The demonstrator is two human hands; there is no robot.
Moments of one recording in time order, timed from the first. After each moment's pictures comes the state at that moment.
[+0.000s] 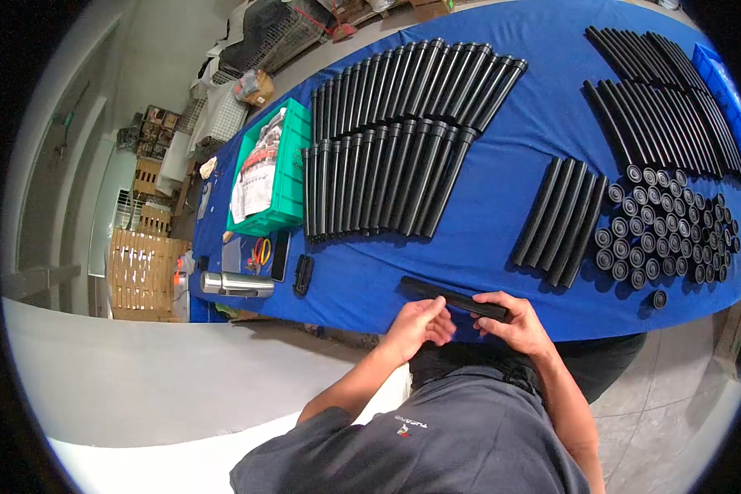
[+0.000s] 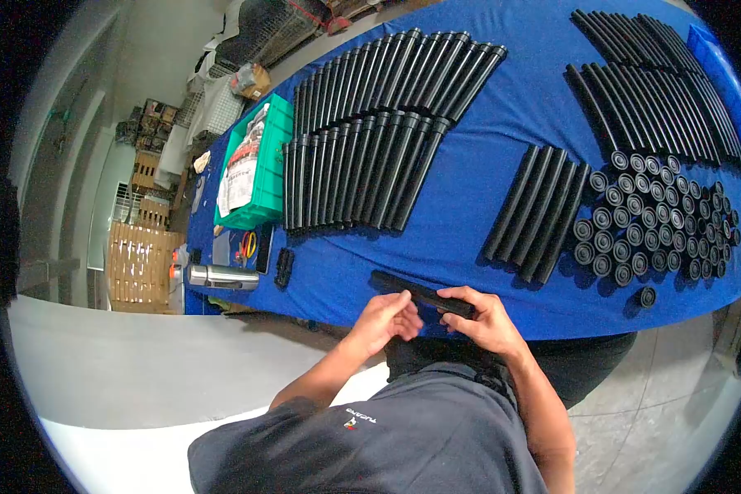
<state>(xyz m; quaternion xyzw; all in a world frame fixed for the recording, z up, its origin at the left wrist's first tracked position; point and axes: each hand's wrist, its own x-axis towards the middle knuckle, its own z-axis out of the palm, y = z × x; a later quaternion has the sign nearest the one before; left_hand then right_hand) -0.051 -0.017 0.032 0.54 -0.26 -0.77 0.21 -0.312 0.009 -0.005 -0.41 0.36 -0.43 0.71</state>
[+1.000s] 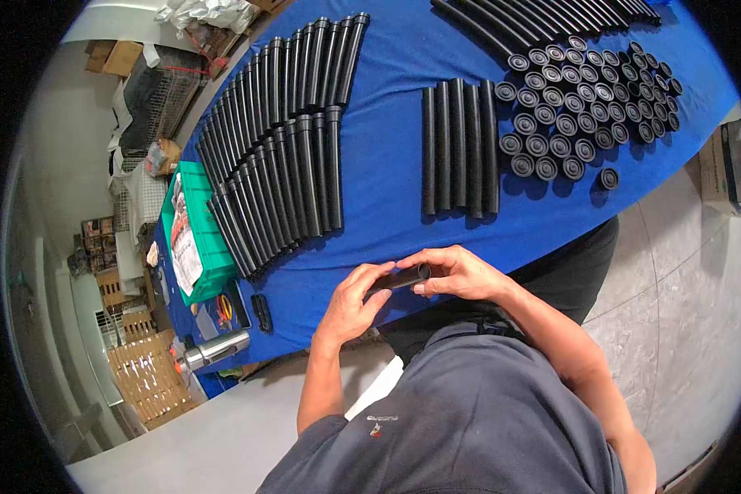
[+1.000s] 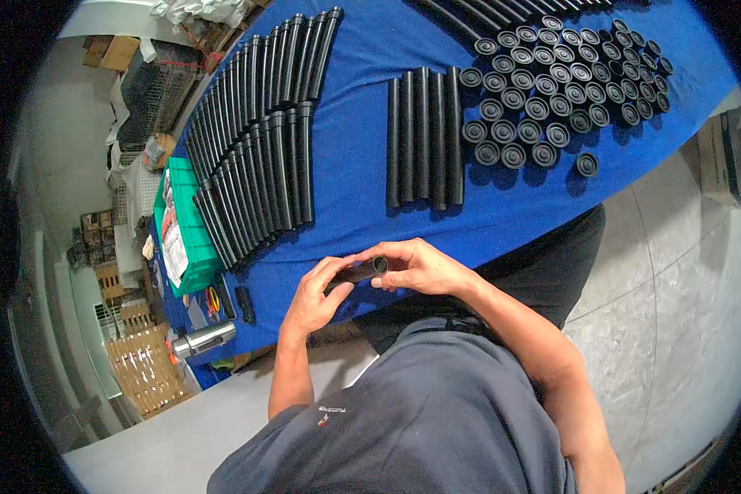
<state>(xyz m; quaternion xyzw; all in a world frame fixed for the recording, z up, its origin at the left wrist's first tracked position) -0.082 -0.058 0.082 0.42 -0.81 -0.42 0.05 -0.316 0.009 -0.010 -0.40 0.28 -0.48 0.73</state>
